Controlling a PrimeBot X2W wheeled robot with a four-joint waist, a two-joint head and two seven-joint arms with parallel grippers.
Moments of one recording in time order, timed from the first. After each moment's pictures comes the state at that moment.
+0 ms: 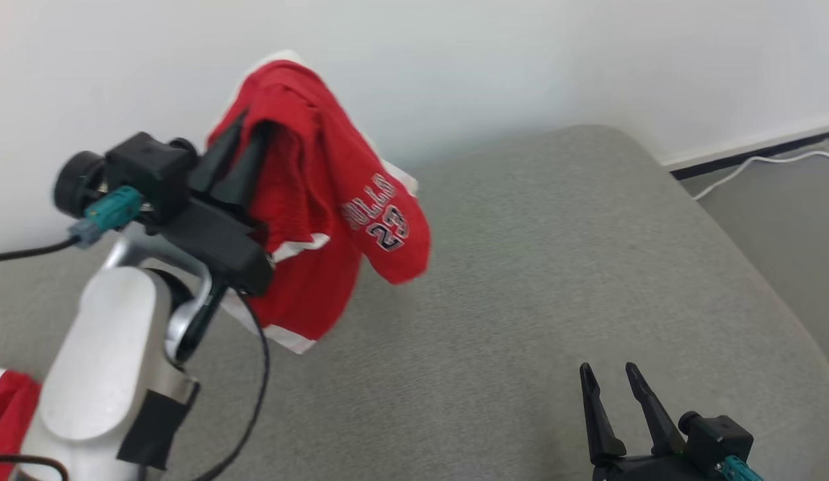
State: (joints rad) left arm -0.76 0.23 -0.27 0.12 -0.23 -0.12 0.04; right arm -0.06 -0.09 0.26 0.22 0.29 0.13 -0.26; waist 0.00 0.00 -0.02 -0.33
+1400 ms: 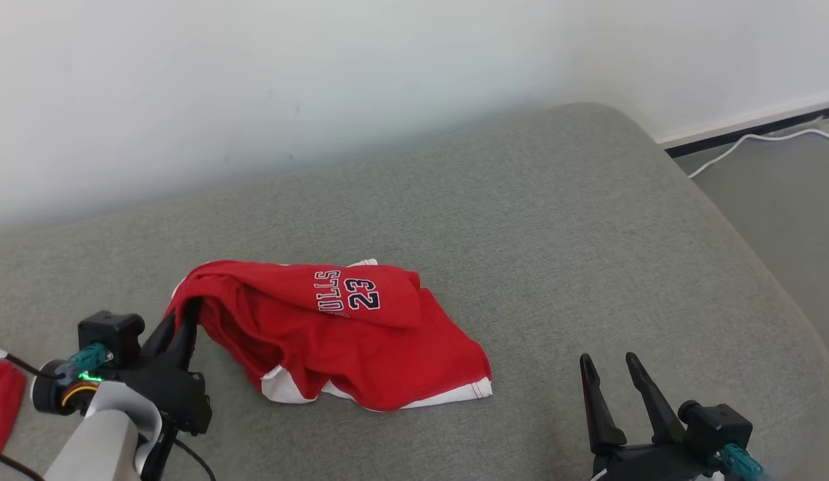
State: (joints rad) left arm -0.62 0.27 -0.31 0.69 -0.36 -0.11 -0.23; right arm -0.09 -0.10 0.26 0.24 0.29 0.13 -0.26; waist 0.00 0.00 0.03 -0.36
